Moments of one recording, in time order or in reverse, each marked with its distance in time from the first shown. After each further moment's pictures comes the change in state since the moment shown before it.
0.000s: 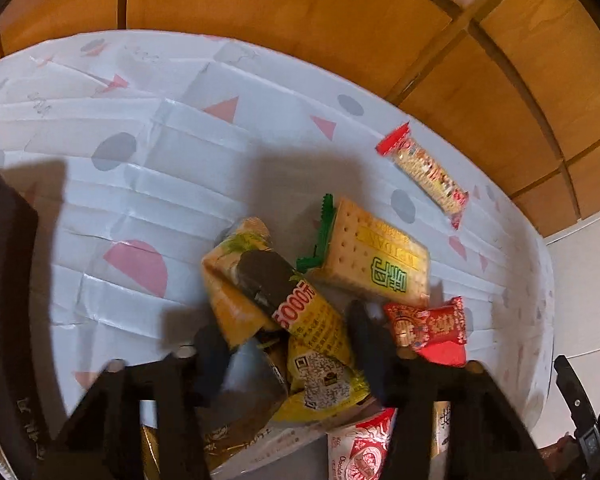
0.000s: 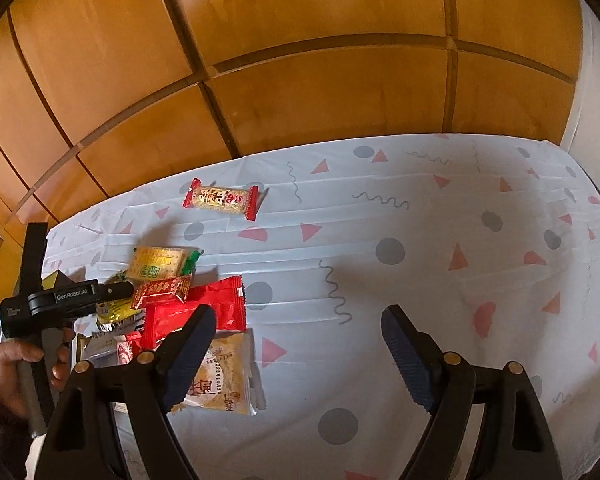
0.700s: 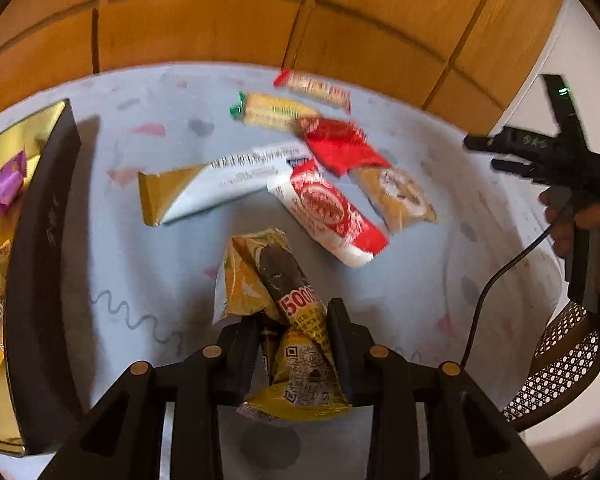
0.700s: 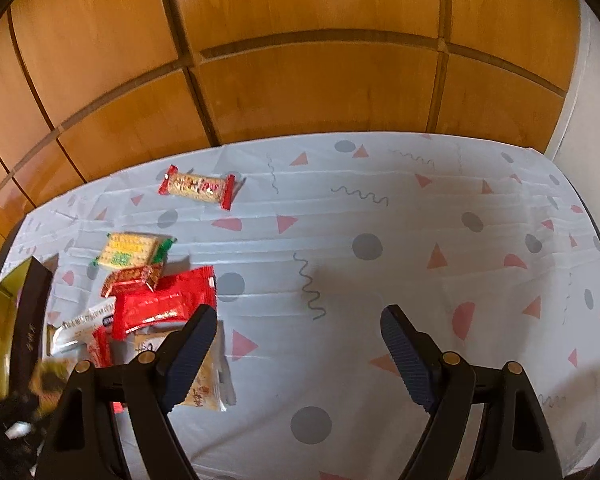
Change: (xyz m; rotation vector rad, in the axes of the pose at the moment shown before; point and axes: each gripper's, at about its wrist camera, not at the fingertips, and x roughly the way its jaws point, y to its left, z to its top) left arm -0.058 -0.001 -0.170 0.333 -0.144 -0.073; right arm 0.008 -0.002 -0.004 -0.041 0.026 -0.099
